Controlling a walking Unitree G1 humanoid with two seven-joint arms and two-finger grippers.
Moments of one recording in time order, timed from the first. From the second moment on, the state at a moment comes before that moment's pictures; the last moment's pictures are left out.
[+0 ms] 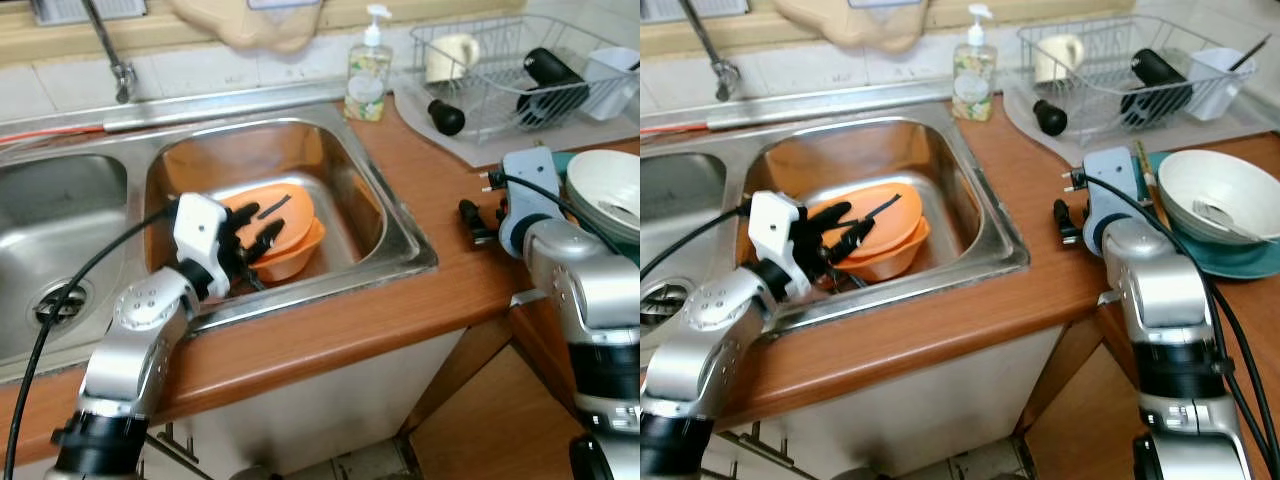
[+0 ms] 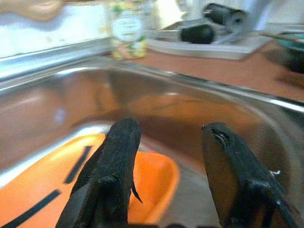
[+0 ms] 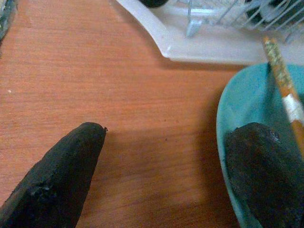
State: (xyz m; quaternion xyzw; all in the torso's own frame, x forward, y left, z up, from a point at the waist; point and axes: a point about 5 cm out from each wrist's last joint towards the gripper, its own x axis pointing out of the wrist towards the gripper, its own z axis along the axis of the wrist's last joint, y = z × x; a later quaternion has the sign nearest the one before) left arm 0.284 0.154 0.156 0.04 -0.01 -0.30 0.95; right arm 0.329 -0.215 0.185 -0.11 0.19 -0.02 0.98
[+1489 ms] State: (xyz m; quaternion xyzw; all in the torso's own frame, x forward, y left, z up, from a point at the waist) left arm 0.266 0.140 0.159 0.05 0.02 -0.39 0.92; right arm 0.312 -0.154 0.192 0.03 0.30 0.15 0.94
